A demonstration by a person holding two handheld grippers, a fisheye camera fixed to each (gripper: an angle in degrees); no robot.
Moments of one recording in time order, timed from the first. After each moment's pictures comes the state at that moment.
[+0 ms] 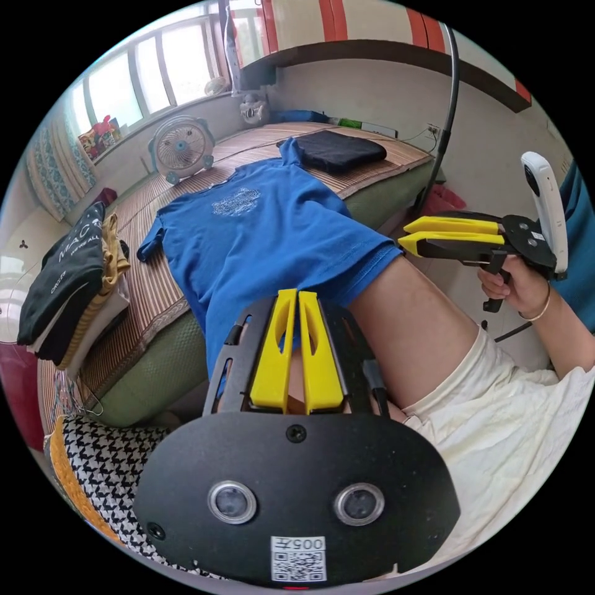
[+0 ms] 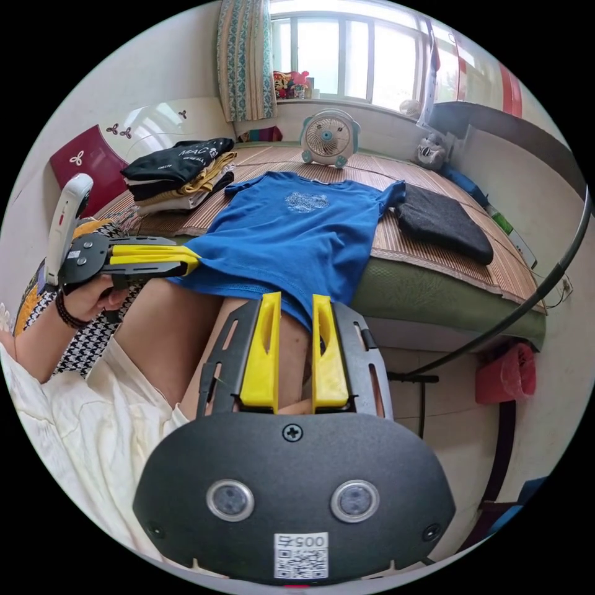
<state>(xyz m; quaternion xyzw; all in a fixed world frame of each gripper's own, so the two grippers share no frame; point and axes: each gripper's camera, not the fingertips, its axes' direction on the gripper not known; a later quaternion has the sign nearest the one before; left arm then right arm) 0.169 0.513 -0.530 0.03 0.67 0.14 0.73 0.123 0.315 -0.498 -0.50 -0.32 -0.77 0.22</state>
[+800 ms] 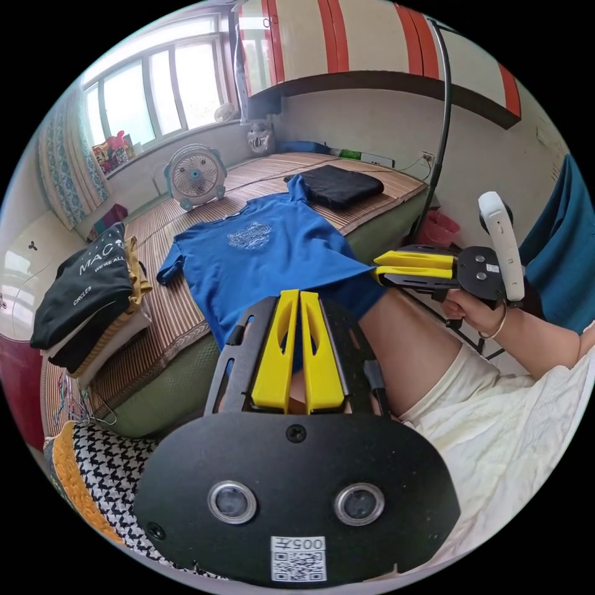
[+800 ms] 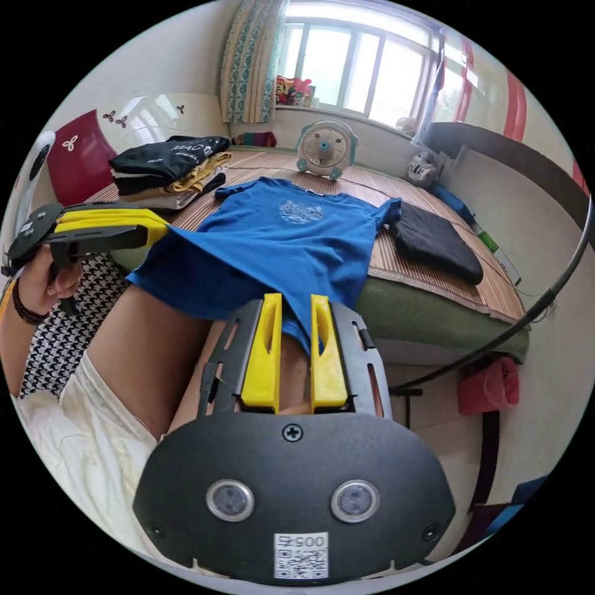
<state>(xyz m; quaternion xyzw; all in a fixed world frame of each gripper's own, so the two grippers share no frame) 0.098 0.516 -0.515 0.07 0.67 0.10 0.73 0.185 0.369 -0.583 -0.44 -0.33 -0.80 0.24</state>
